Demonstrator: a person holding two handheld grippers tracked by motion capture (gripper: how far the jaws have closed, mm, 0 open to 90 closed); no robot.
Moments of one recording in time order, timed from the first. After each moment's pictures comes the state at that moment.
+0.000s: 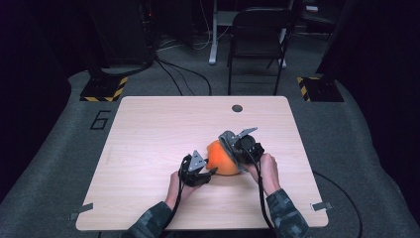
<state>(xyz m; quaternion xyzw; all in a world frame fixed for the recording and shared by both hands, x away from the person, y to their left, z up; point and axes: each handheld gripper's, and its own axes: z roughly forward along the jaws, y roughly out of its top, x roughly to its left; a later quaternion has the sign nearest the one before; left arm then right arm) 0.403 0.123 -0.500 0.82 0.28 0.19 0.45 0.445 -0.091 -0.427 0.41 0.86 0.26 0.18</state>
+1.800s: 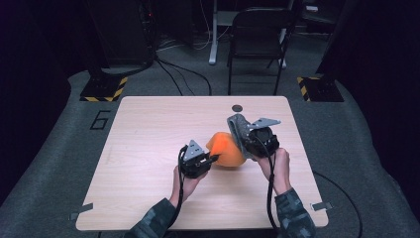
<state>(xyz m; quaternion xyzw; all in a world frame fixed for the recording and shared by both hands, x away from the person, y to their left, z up) 0.403 0.116 -0.457 0.76 0.34 0.16 0.53 0.420 -0.113 -0.362 0.42 0.81 0.35 0.23</state>
